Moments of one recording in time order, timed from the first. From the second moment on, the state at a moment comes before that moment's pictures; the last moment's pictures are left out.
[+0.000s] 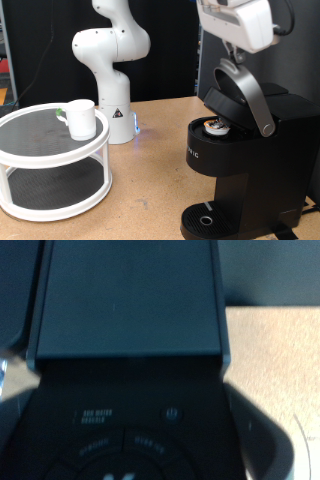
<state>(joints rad) 0.10 -0.11 0.03 -1.96 0.37 1.89 -0.74</state>
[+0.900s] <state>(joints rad) 0.06 -0.07 0.01 -2.10 0.19 1.97 -0.76</state>
